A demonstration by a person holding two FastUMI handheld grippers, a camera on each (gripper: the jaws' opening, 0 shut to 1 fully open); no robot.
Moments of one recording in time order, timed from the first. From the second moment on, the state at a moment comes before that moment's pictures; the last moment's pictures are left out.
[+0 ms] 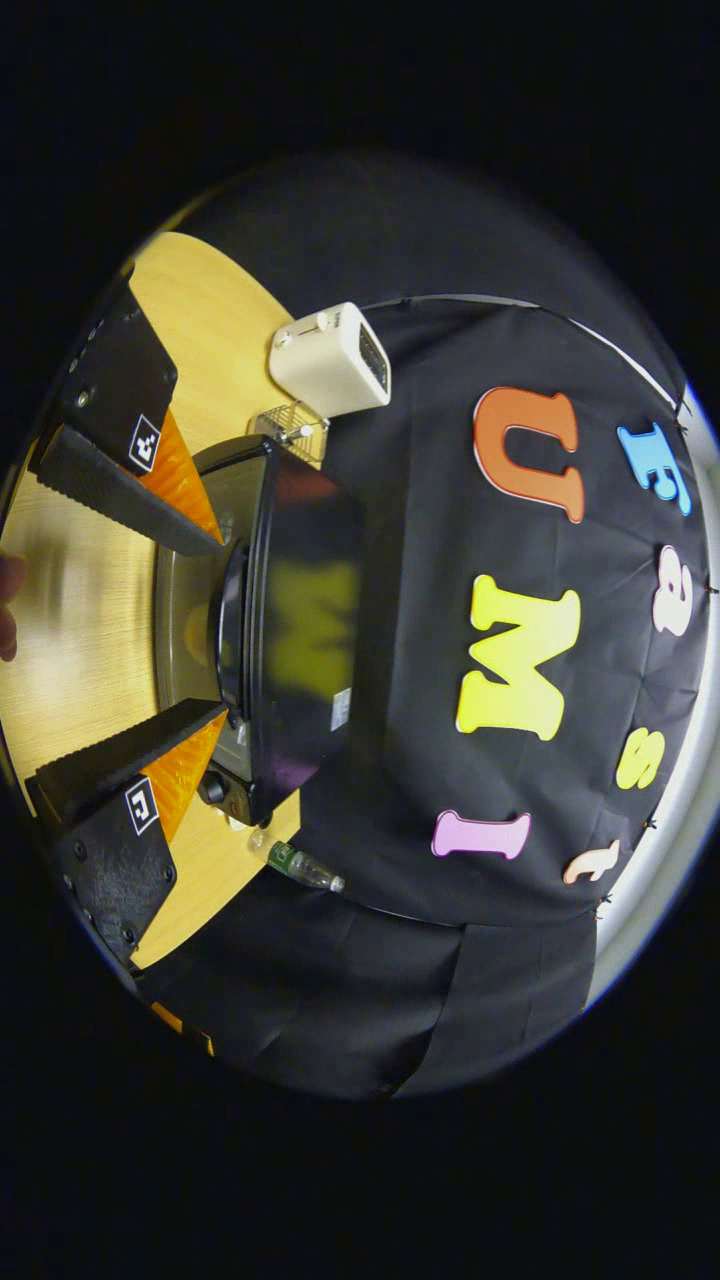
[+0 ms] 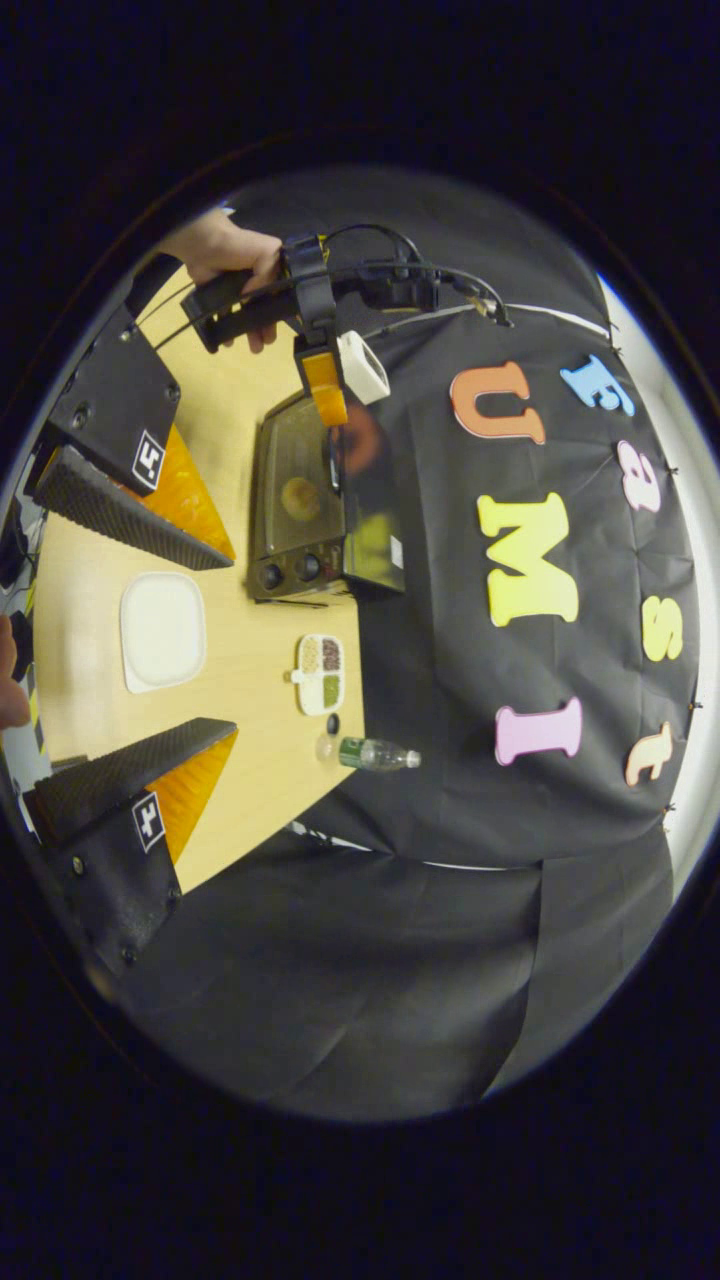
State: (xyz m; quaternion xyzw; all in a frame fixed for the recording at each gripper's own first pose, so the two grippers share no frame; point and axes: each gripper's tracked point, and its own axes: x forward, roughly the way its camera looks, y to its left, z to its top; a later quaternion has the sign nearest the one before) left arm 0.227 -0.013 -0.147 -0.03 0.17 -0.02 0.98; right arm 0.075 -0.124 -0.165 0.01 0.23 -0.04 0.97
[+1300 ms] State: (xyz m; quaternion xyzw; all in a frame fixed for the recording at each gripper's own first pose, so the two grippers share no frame) left arm -0.096 -0.024 0.036 -0.03 0.01 0.00 1.00; right arm -0.080 -0.018 -0.011 0.01 0.04 0.01 1.00
